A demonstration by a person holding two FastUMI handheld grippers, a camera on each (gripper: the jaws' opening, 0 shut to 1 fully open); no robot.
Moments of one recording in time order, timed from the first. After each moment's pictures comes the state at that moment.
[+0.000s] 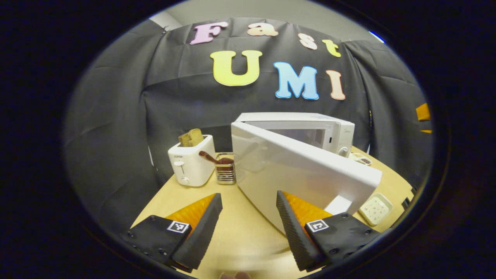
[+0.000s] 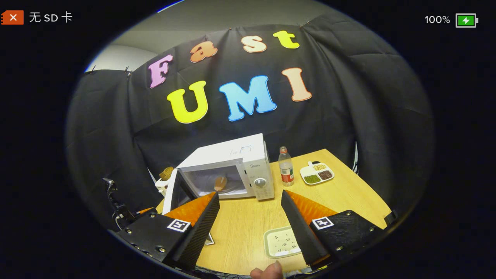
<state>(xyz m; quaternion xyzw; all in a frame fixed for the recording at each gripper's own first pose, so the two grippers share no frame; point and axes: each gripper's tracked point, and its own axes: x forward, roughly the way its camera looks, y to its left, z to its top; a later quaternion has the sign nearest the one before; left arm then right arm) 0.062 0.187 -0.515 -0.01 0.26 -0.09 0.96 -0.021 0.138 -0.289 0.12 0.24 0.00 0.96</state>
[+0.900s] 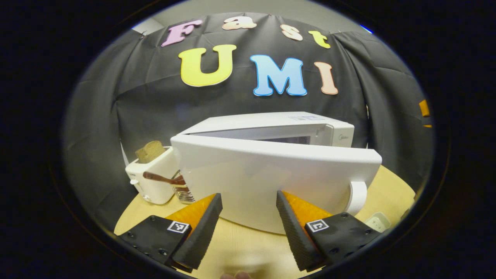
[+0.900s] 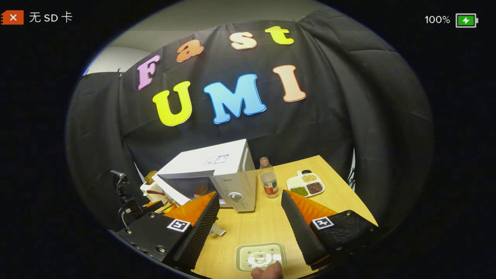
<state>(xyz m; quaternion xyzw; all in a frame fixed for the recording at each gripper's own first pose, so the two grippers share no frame) 0.169 0.054 -0.535 0.00 0.26 -0.11 0.96 0.046 0.043 -0.306 0.12 0.26 -0.01 0.96</state>
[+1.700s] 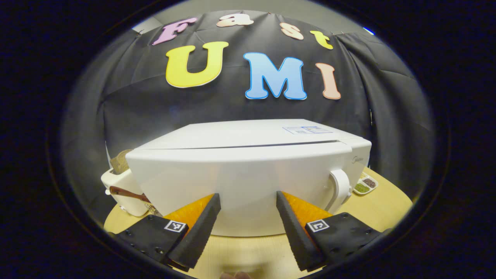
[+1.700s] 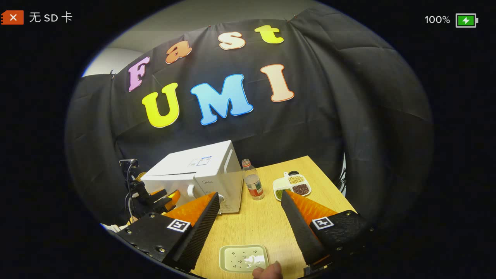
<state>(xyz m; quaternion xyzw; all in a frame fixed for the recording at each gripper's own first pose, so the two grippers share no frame) 0.250 -0.002 -0.545 -0.01 0.24 -0.12 0.96 0.044 0.000 -0.313 0.11 0.26 -0.03 0.96</state>
